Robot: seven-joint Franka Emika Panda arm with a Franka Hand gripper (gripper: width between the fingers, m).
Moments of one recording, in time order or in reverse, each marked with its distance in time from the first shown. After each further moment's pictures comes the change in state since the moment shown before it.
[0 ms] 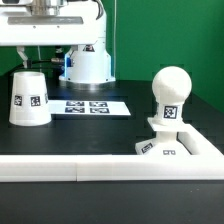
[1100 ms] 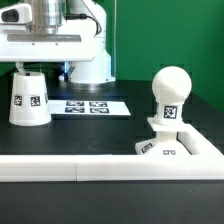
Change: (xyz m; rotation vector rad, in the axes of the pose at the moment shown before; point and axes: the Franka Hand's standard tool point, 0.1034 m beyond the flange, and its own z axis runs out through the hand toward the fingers) arm -0.005 0.005 0.032 -0.019 -0.035 -0.002
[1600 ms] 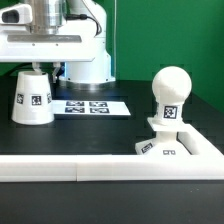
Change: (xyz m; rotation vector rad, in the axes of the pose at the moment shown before) arm 0.001 0.000 0.000 0.000 0.001 0.000
